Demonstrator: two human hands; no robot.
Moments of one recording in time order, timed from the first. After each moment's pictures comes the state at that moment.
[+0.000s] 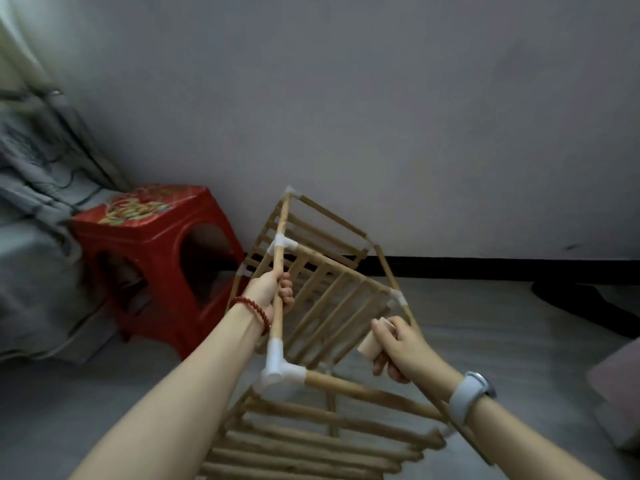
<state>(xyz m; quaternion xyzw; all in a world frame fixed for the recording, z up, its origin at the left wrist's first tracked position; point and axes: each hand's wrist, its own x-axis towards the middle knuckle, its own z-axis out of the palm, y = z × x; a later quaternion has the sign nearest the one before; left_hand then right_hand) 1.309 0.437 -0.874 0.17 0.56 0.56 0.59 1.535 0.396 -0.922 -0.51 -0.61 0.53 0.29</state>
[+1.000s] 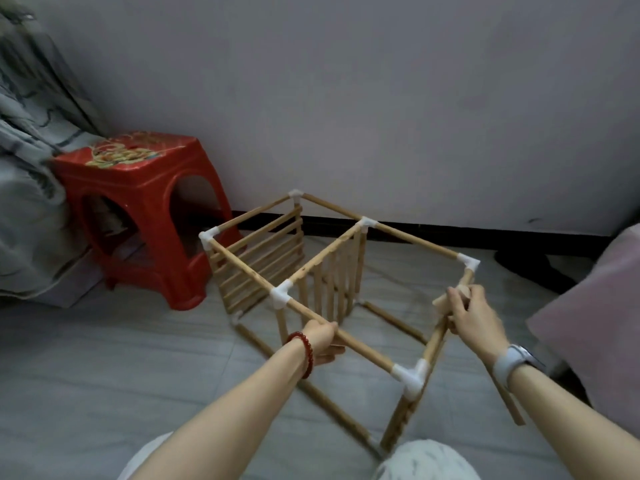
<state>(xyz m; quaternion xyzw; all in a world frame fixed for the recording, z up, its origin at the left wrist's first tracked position) 1.391 0.318 -0.965 0.29 0.67 0.29 0.61 1.632 0.350 -0.942 -0.71 -0.58 0.27 0.30</state>
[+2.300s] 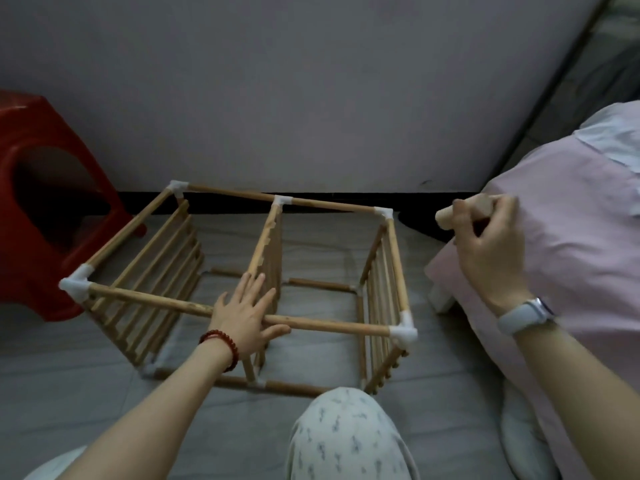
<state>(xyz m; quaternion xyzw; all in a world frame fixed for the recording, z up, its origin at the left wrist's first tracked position) 1.395 0.321 -0.995 0.79 0.61 -0.07 0.05 1.704 0.297 -0.860 -0.66 -0.57 -0.01 0.49</state>
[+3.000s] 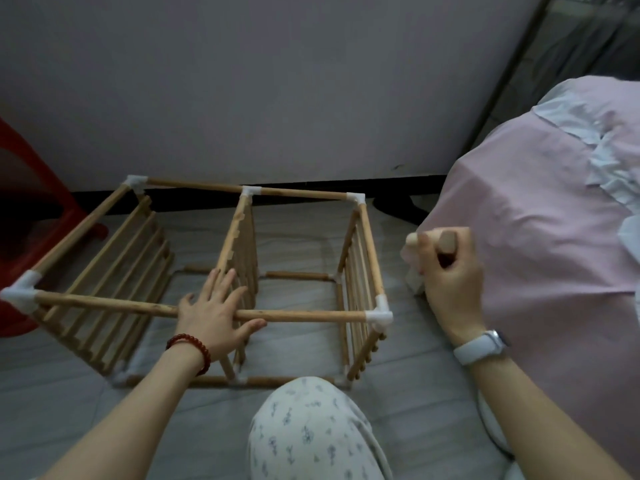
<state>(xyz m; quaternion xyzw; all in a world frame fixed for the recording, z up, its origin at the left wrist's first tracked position) 1.398 0.315 -1.000 0.78 0.62 -0.04 0.05 1.699 0.253 -0.912 -0.61 -0.58 0.04 0.53</state>
